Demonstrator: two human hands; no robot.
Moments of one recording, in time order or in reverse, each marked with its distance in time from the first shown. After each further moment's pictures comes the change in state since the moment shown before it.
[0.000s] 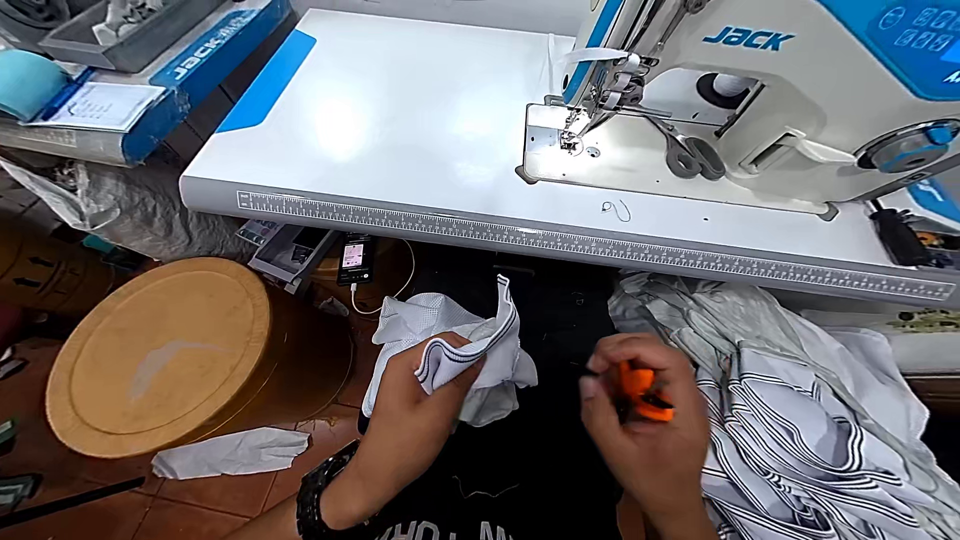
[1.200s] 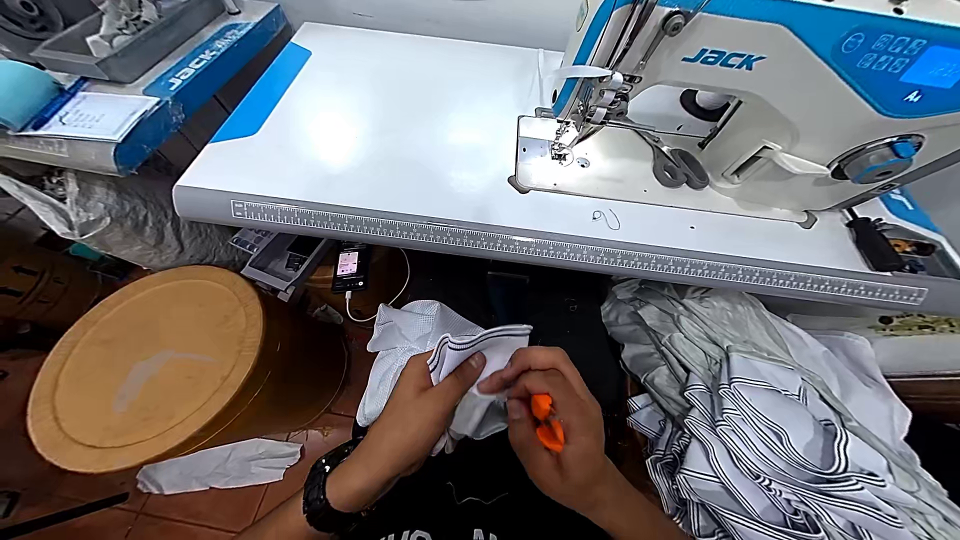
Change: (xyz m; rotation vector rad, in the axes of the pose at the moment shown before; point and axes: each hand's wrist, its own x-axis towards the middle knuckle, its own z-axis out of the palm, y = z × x) left_hand 0.008 -0.010 0.003 -0.220 -0.118 -0.356; right_hand -0.004 -0.002 0.051 0.269 -0.206 -0.169
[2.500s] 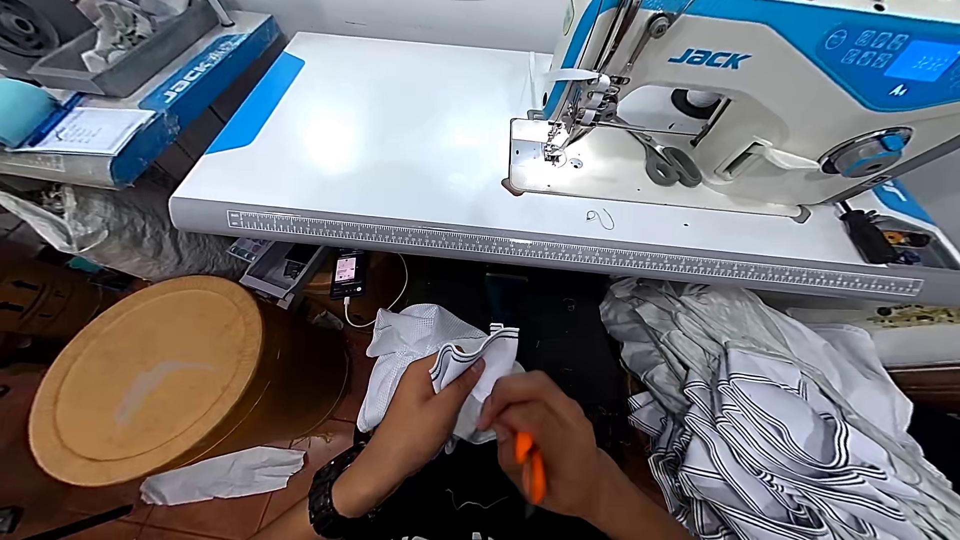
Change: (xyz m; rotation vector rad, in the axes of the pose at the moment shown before) left_hand 0.004 -0.011 -0.002 0.163 0.001 0.142; right_hand -0.006 0.002 -0.001 -0.073 -0.100 -0.172
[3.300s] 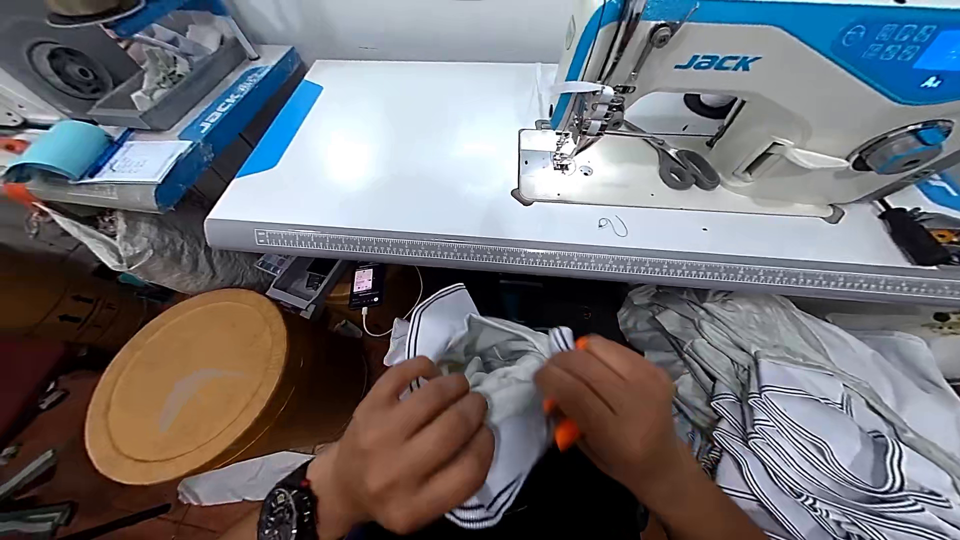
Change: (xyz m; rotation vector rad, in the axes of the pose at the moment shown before) left_hand -0.004 0.051 -0.038 1.142 -0.114 1.258; right_hand 0.031 0.009 -0.047 -0.628 -0.041 -0.134
